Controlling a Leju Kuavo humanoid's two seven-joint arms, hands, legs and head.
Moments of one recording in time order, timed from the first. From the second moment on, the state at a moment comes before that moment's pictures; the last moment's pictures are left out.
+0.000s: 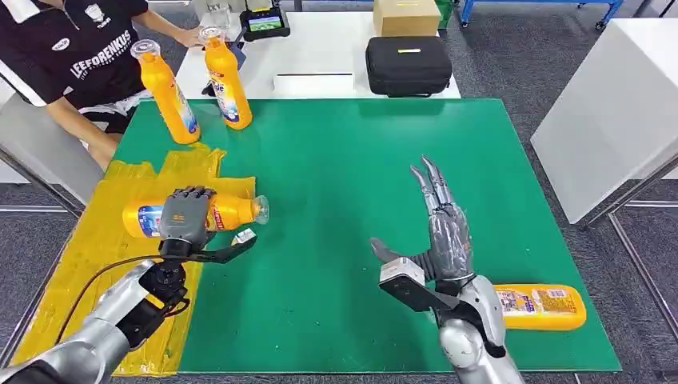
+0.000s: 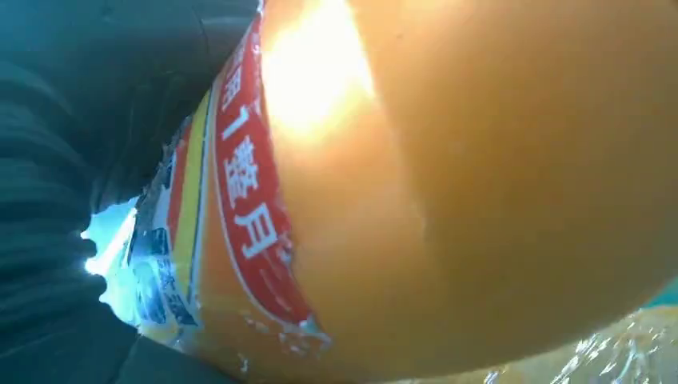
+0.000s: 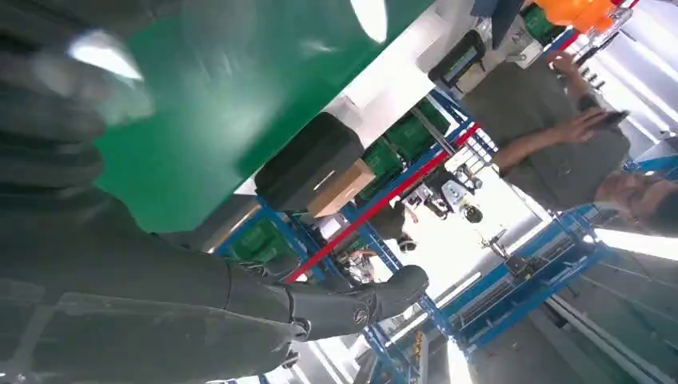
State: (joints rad) left arm -0.55 0.23 -0.67 -0.75 -1.57 0.45 0.49; right arm -0.10 -0.01 0.37 -1.57 0.77 -0.49 -0.27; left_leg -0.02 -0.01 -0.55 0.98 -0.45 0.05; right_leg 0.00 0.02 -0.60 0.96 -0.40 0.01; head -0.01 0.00
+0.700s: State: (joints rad) left arm -0.47 0.05 -0.27 -0.77 -1.49 0.52 0.03; right arm -0.05 -0.03 0.32 -1.63 1.04 -0.30 -0.16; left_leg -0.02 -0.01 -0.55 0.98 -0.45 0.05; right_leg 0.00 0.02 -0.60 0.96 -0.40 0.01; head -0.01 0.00
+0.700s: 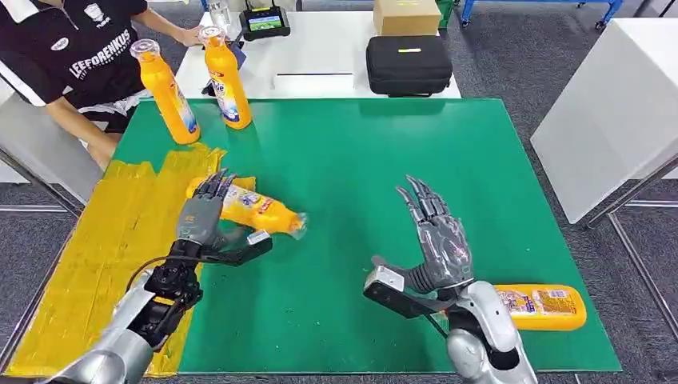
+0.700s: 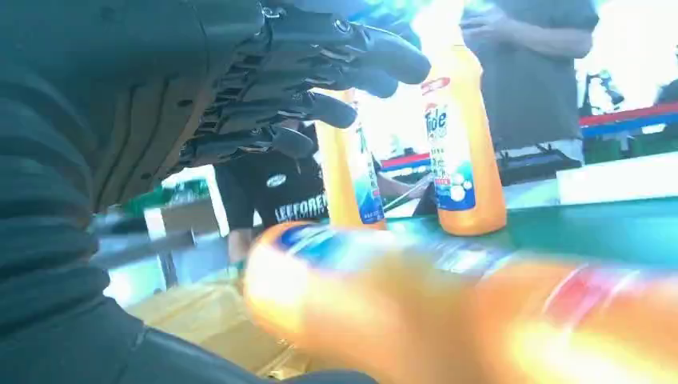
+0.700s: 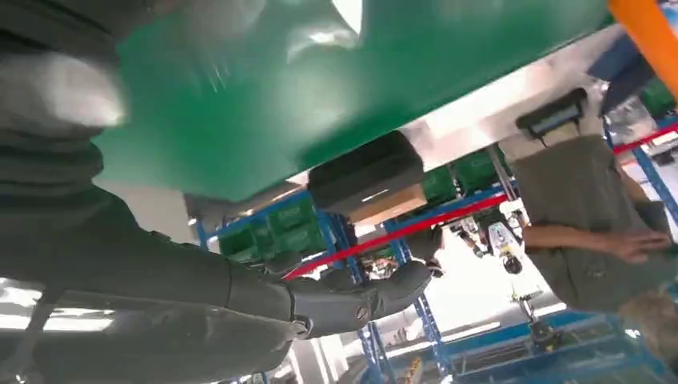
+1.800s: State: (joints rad) left arm -0.19 -0.11 -0.08 -1.30 -0.59 0.29 -0.43; right arm 0.37 -0.37 -0.16 -1.86 1.20 0.03 -0.25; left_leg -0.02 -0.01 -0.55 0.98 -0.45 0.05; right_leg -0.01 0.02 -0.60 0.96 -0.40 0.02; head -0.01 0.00
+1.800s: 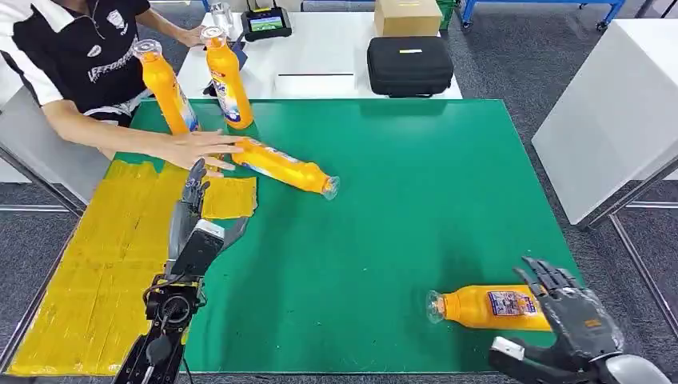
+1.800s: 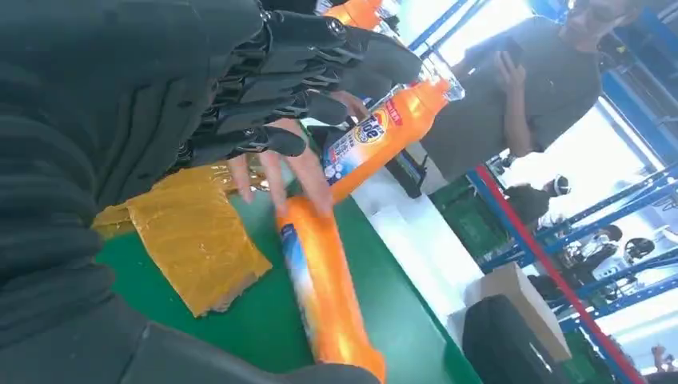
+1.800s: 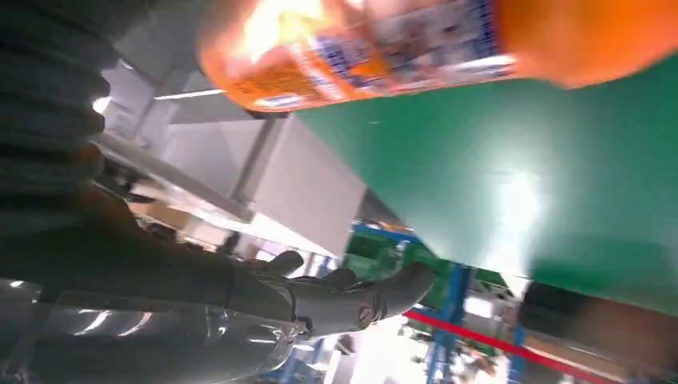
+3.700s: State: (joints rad) left arm -0.19 -0.13 -0.07 -1.22 -0.52 0.33 -0.42; right arm -0.01 -0.27 -0.04 -1.26 1.22 -0.04 -0.25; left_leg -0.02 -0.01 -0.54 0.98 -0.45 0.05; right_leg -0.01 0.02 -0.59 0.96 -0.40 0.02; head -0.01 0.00
